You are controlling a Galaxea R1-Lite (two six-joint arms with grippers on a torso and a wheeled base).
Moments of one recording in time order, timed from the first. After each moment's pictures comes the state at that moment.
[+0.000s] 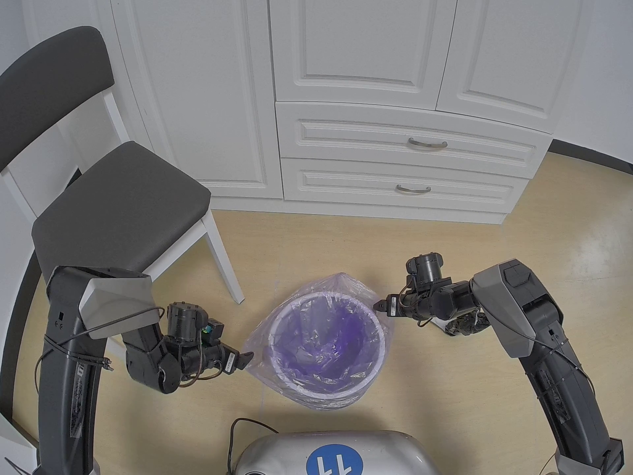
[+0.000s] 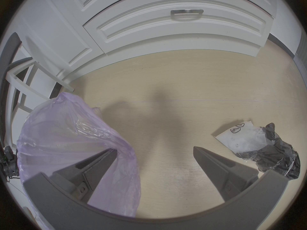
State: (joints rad) left arm -0.23 2.56 -0.82 -1.08 -0.11 0.21; right arm 0.28 2.89 -2.00 -0.14 0.04 0.25
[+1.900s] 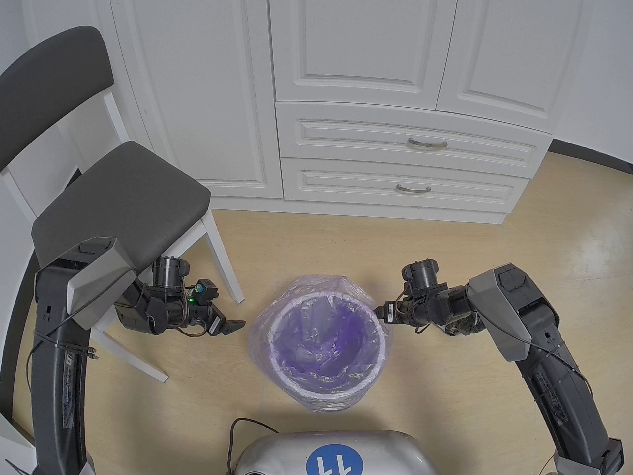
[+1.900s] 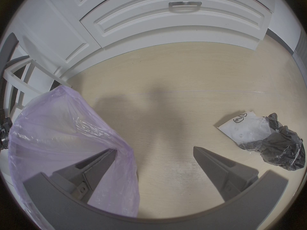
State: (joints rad) left arm -0.09 2.58 -1.29 -0.60 -0.43 0.57; right arm 0.29 2.91 -2.00 -0.12 0.03 0.28
